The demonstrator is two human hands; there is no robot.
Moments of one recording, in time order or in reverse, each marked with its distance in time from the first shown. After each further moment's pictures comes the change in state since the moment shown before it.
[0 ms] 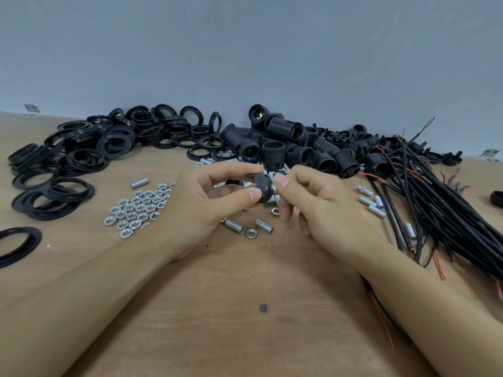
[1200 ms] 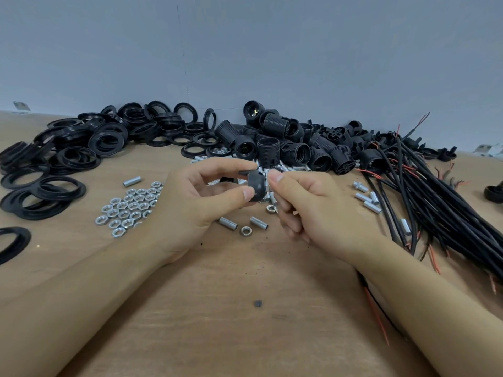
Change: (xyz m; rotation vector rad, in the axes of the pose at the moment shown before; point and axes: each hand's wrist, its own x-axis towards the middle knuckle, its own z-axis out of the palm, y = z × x) left_hand -0.004 0.003 0.002 -0.064 0.001 0.030; right_hand 0.001 -0.001 -0.002 0.058 -0.104 0.017
